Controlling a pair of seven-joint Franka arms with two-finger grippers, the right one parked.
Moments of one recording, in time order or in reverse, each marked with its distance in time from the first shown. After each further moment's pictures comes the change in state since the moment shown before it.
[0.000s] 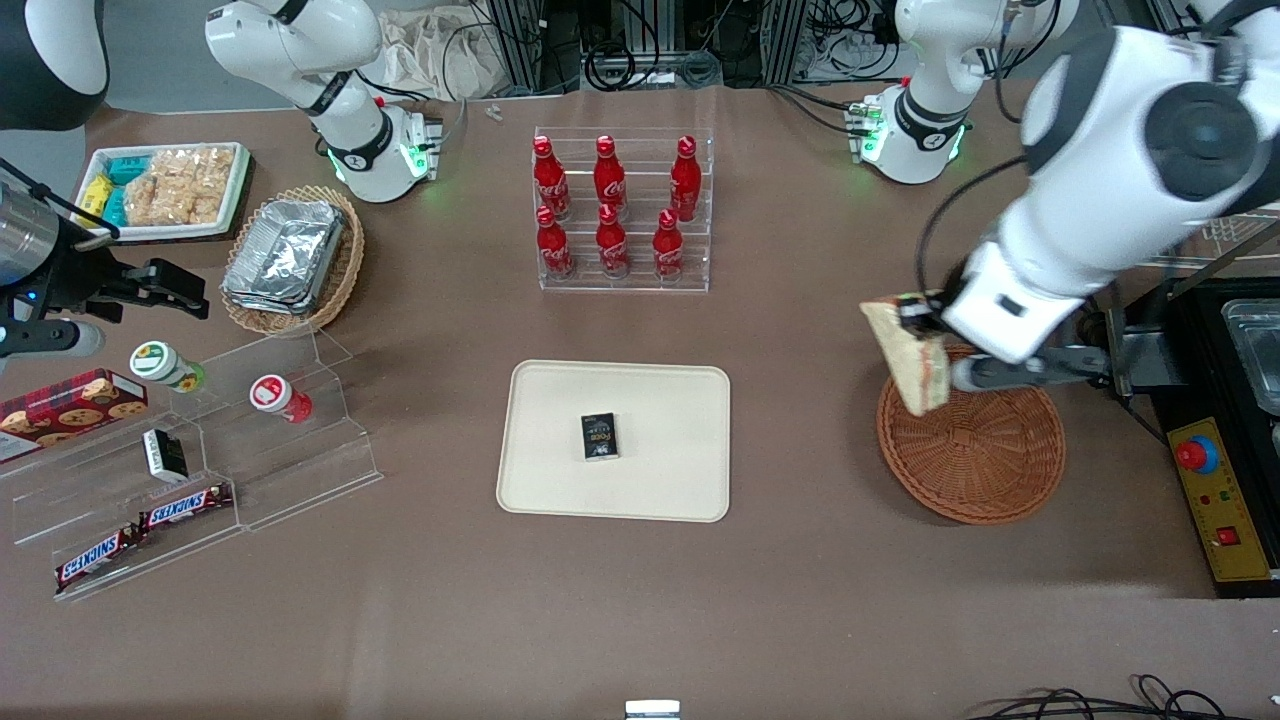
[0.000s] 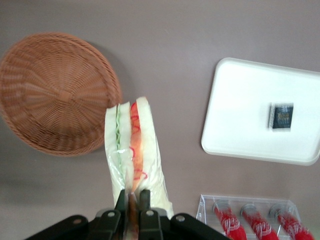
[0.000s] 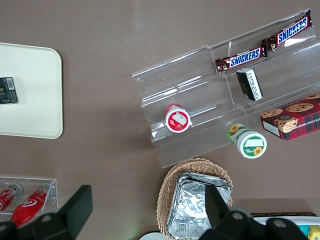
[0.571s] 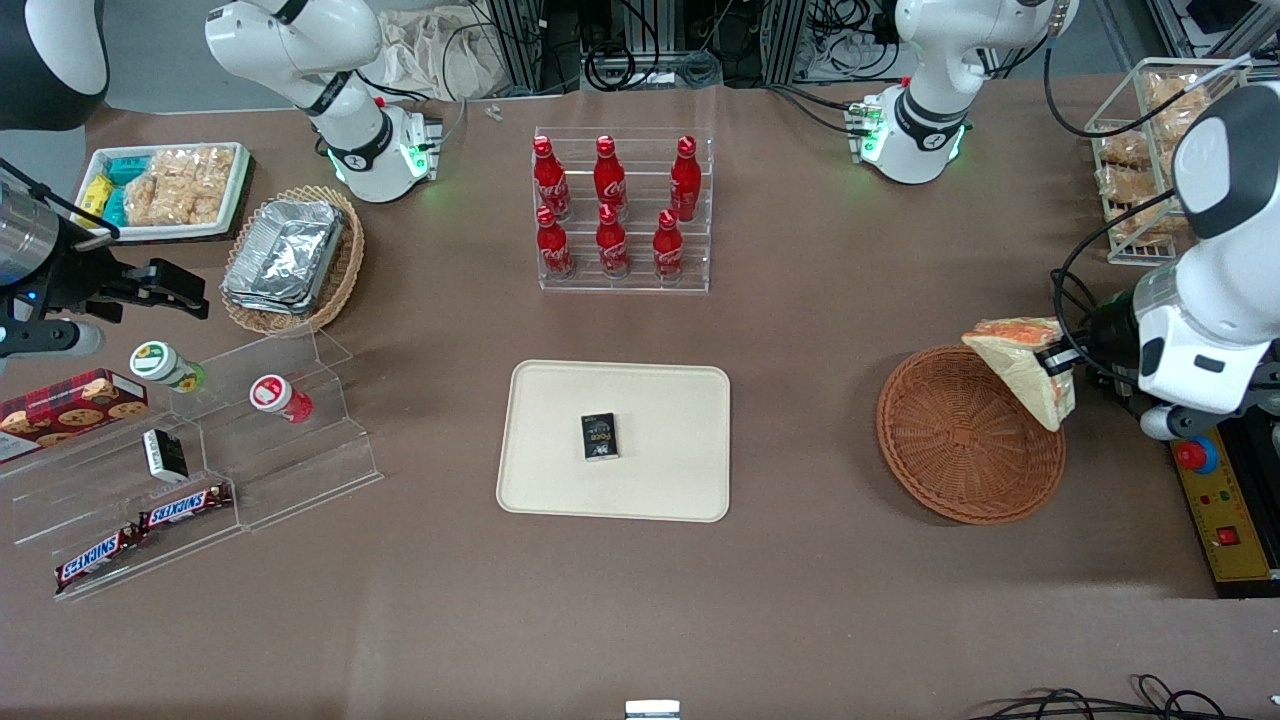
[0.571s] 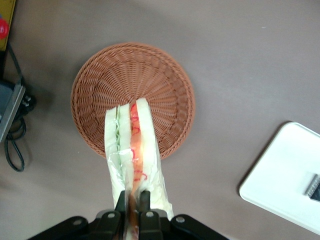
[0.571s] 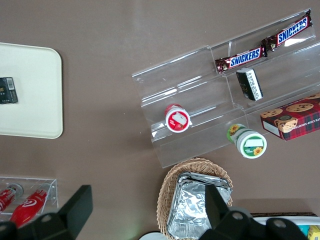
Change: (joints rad) arm 0.010 -0.018 0.314 -0.016 -0.028 -0.005 -0.028
